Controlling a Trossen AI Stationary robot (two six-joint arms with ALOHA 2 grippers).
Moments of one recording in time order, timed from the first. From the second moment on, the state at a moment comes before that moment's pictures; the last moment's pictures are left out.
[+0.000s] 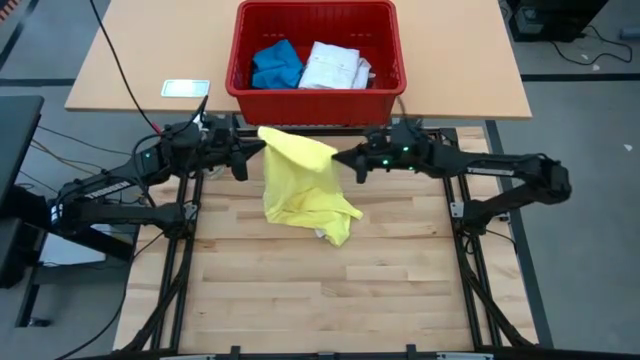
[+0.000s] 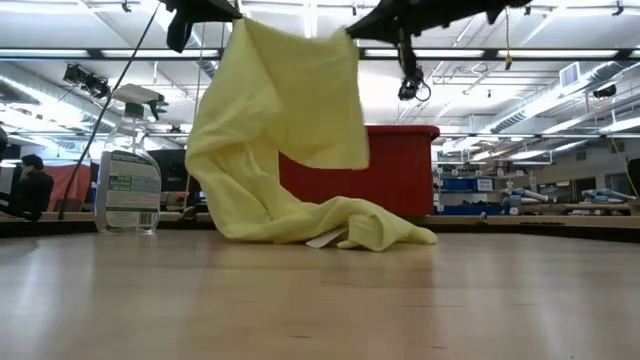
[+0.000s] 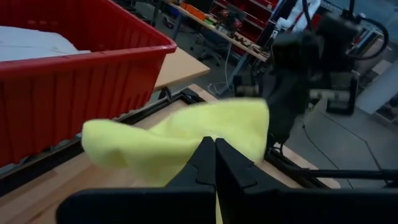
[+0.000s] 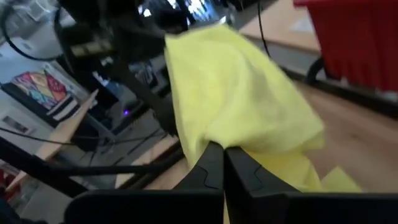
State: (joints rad) left arm 0.35 0.84 0.96 -0.29 -0.05 -0.44; right arm -0.27 1.28 1.03 0.07 -0.10 0.59
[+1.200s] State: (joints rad) left arm 0.29 0.98 0.96 -0.38 -0.11 -0.47; right arm -0.24 1.34 1.03 -0.09 -0.27 0.52
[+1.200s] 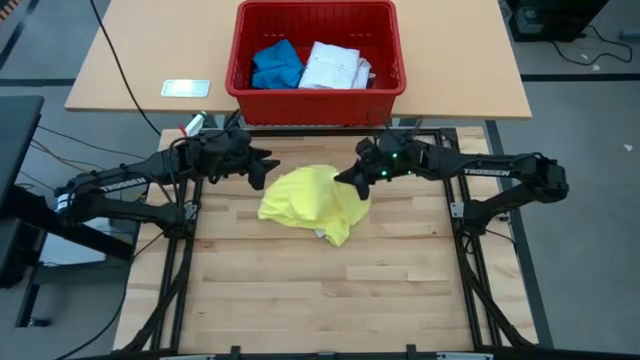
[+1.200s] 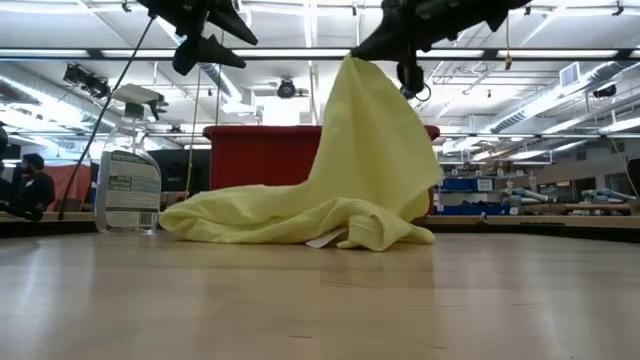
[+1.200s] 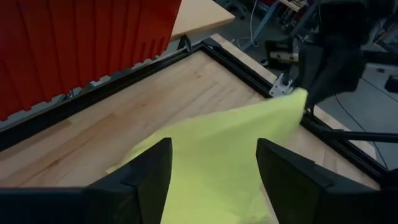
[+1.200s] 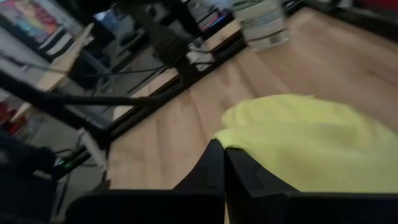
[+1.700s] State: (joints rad) left arm 0.29 1.13 0.96 -0.20 0.15 -0.35; right arm -0.22 1.36 1.03 0.04 -0.50 0.52
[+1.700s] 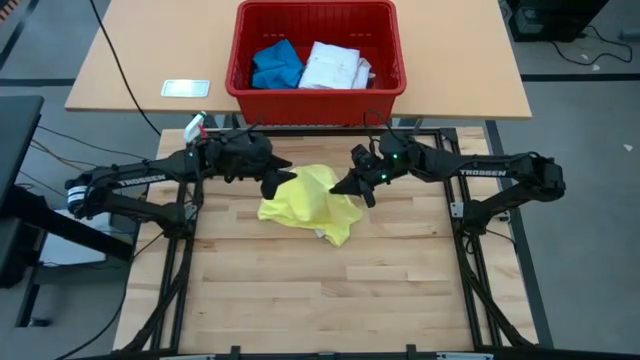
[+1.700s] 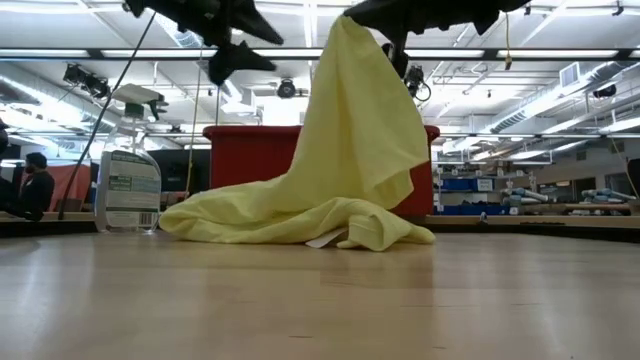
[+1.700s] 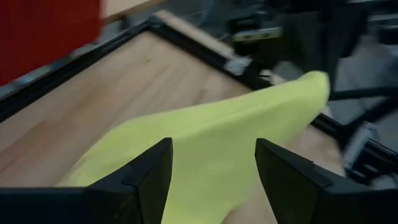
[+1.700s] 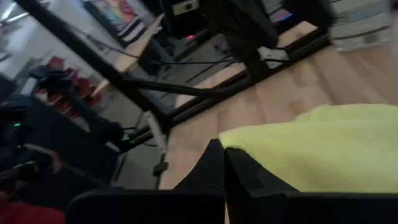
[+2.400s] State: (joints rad) left arm 0.27 1.32 0.96 0.12 0.26 -0.37; right arm -0.21 1.36 1.03 0.20 -0.29 0.58
